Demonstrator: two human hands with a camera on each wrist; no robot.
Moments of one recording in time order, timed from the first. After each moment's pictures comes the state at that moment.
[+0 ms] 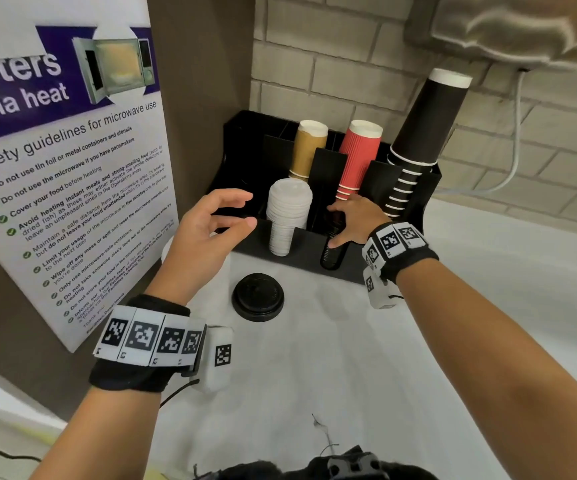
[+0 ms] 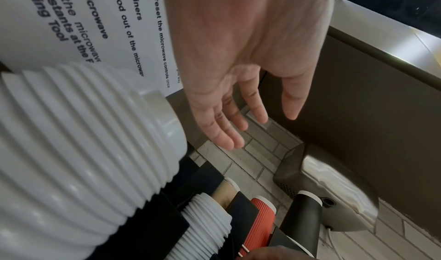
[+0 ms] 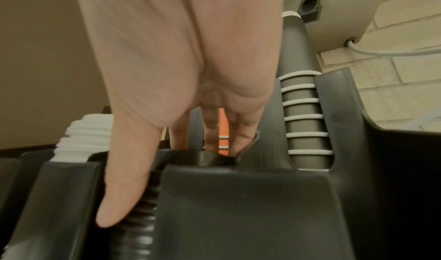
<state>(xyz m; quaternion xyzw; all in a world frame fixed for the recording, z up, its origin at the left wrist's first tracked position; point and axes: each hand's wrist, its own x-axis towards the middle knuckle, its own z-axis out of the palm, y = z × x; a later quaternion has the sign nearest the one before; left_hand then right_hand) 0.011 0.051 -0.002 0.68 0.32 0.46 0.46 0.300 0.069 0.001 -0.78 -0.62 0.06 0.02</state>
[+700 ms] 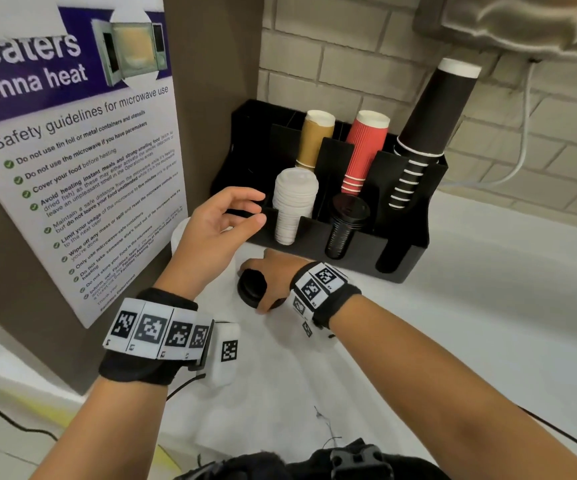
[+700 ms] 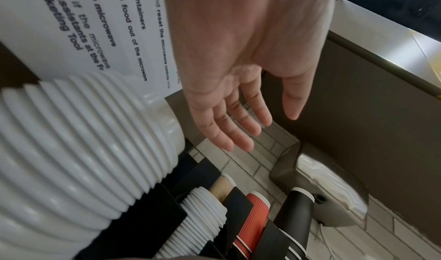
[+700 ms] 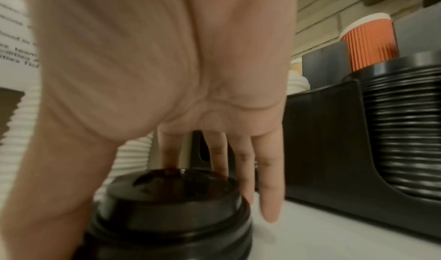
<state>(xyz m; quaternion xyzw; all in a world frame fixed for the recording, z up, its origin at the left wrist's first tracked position) 0.008 0.042 -0.010 0.68 0.28 0.47 0.49 0.159 0.052 -0.055 -0.63 -0.73 0.20 -0.16</state>
